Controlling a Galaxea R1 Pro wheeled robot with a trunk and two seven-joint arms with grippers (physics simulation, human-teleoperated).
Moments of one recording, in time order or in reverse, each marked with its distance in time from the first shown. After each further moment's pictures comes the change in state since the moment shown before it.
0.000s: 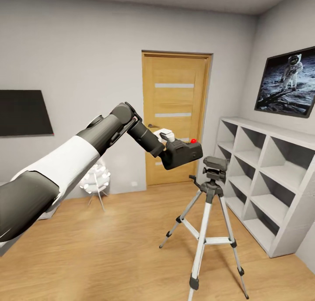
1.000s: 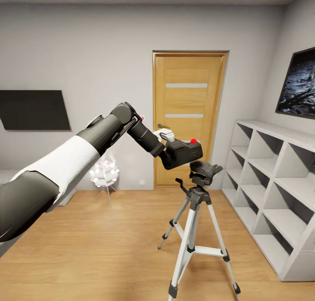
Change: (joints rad) left arm 0.000 0.000 0.000 0.000 0.000 0.000 0.000; right arm 0.000 0.000 0.000 0.000 0.001 0.000 0.001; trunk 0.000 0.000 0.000
